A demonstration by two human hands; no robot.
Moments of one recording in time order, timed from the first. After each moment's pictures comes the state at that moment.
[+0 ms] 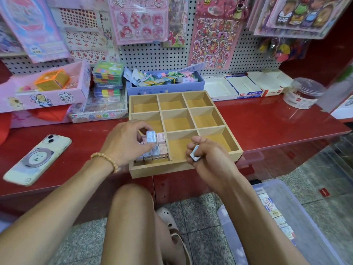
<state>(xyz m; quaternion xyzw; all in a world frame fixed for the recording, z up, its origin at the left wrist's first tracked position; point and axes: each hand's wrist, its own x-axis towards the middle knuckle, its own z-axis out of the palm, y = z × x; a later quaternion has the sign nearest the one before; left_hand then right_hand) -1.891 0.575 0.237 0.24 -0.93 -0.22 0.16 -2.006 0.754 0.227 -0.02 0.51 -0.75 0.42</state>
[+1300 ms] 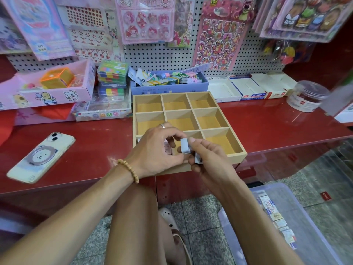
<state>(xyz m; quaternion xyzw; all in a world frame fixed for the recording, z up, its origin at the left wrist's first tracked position) -1.903 0.621 0.244 0.11 -0.90 -0.38 0.21 -1.995 0.752 0.225 -0.13 0.58 -0.70 0.39</state>
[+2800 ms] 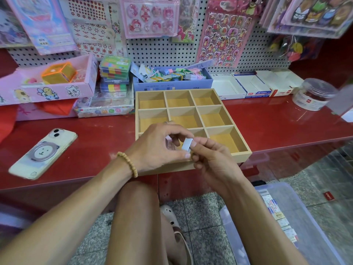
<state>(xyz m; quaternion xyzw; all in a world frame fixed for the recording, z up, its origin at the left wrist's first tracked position) -1.902 0.610 0.247 0.09 -0.89 -0.42 0.15 -1.997 0.751 0.221 -0.10 0.54 -0.73 0.41</state>
